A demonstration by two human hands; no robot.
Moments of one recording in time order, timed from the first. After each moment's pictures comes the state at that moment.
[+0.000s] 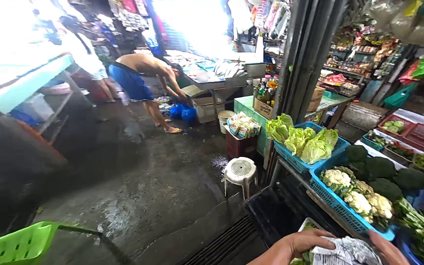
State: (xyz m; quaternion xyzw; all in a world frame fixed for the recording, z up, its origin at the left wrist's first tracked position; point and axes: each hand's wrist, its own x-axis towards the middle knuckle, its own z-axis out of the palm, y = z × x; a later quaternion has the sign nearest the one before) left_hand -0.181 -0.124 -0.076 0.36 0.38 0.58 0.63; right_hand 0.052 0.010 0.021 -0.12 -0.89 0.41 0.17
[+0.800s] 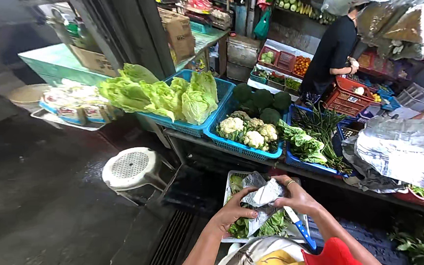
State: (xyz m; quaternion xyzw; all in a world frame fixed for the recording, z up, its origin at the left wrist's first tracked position) left_hand -0.161 -0.113 -0.096 0.41 0.43 0.49 0.63; right_hand 0.071 0.013 -0.038 -0.35 -0.78 0.50 0.14
